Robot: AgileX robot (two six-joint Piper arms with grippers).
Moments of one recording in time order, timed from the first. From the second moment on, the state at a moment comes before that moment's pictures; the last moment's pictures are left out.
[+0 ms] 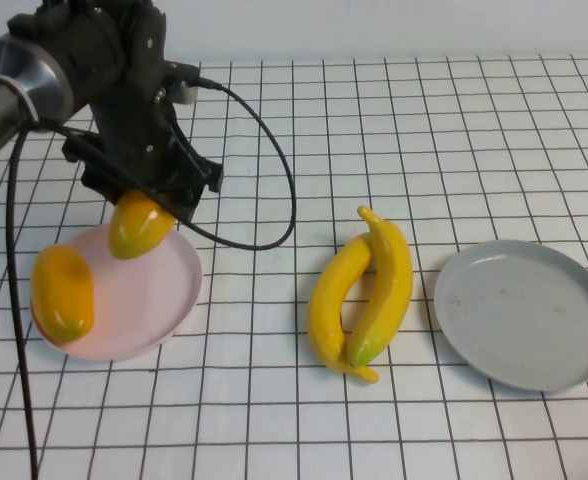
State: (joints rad) right arm -0.02 -0.01 0.03 0.07 0.35 0.05; left arm -0.38 2.00 -1.81 0.14 1.22 -0.16
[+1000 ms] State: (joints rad) right arm -0.02 -0.01 0.03 0.07 0.35 0.05; left arm -0.36 1.95 -1.65 0.21 1.14 -0.22
